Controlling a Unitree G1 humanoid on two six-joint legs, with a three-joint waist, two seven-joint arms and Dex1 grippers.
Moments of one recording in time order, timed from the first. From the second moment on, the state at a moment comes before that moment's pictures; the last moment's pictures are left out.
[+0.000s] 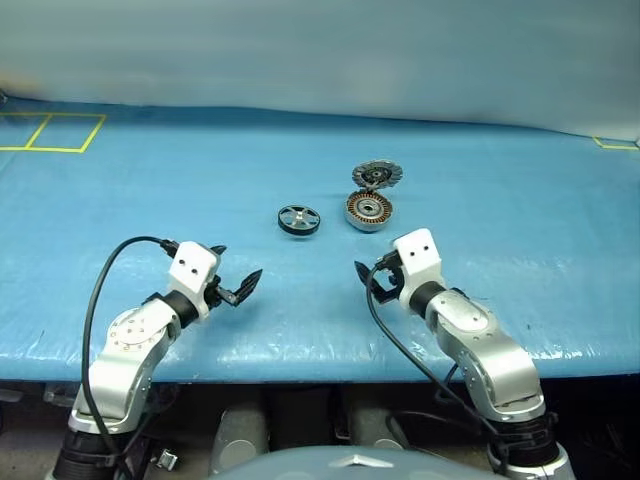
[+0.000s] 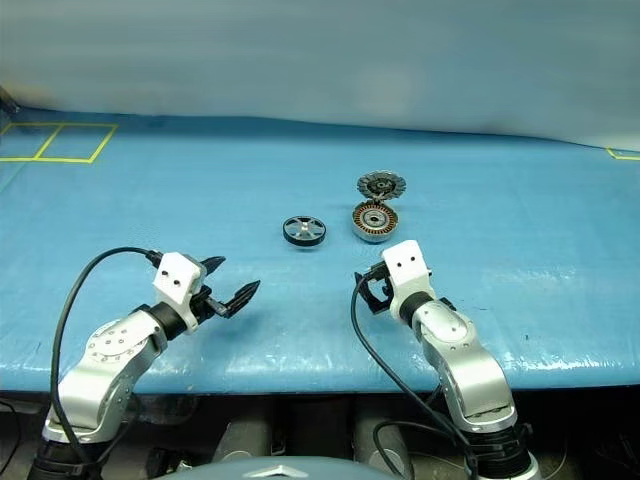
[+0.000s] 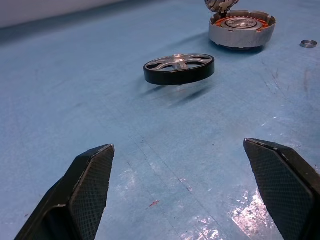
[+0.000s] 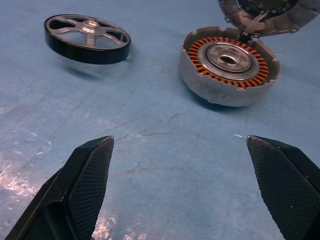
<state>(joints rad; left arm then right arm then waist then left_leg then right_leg) 0.07 0.46 0.03 -0.41 -0.24 0.44 -0.48 -0.06 -0.28 0.10 -0.51 0.13 0.81 0.20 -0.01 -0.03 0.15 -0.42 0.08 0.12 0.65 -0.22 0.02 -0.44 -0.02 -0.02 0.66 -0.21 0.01</state>
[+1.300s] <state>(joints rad) 0.07 0.42 0.01 -0.35 -0.25 0.32 -0.53 -0.26 -0.48 0.19 -0.42 0.09 0.86 0.34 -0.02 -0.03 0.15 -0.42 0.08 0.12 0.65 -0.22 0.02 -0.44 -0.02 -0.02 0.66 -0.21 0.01</state>
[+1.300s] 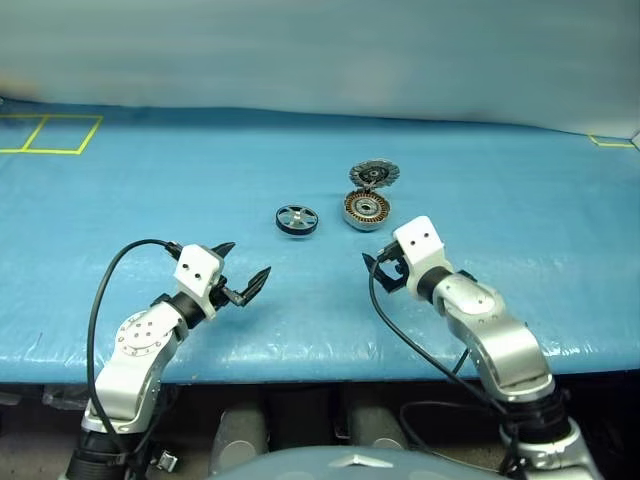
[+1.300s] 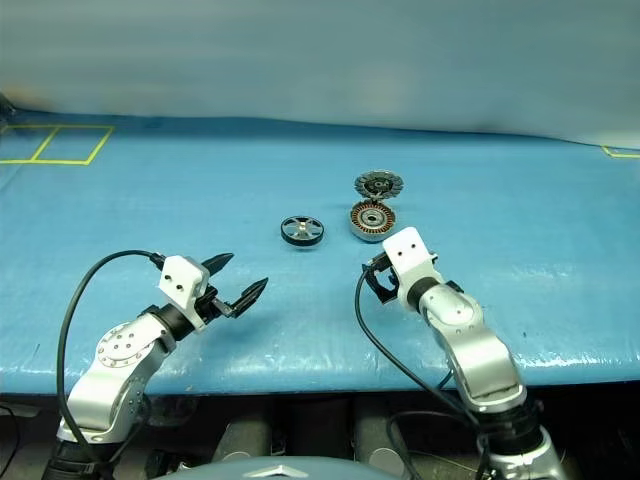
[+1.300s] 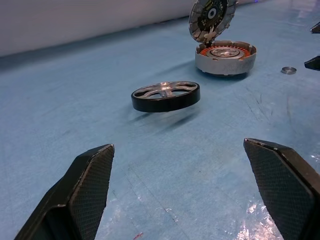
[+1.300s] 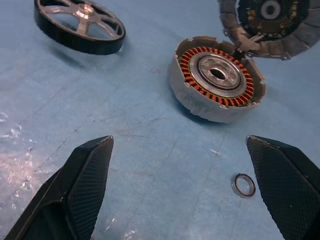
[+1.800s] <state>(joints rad) 0.09 0.42 -0.01 -0.35 -0.22 0.25 -0.53 -0.89 -0.55 0.61 0.20 -0.11 0.69 0.80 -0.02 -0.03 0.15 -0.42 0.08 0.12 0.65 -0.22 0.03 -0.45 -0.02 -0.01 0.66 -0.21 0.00</state>
